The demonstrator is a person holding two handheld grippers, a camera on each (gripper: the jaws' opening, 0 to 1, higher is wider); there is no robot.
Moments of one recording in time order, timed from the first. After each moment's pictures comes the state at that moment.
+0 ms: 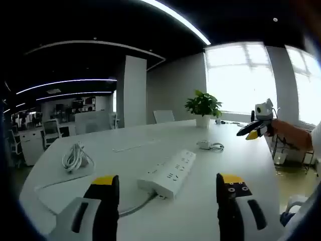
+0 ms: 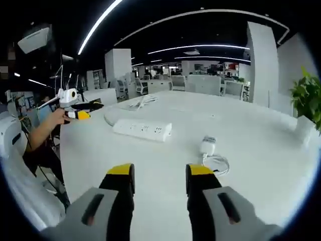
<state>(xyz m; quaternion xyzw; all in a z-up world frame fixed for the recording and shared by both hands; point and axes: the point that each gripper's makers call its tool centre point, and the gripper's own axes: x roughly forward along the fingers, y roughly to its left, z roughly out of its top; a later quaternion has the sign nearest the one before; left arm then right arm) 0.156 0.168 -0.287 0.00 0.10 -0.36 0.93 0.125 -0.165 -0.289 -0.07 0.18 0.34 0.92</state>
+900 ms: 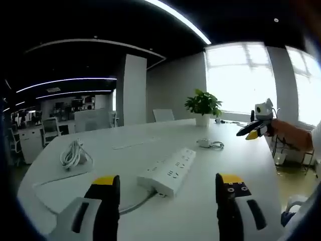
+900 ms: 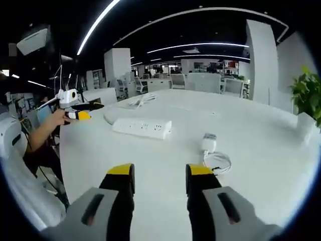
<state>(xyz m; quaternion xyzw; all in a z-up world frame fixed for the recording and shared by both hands) 0.157 0.167 -0.296 0.00 0.11 -0.36 0.93 0.127 -0.164 -0.297 -0.06 0.19 0.33 0.92</state>
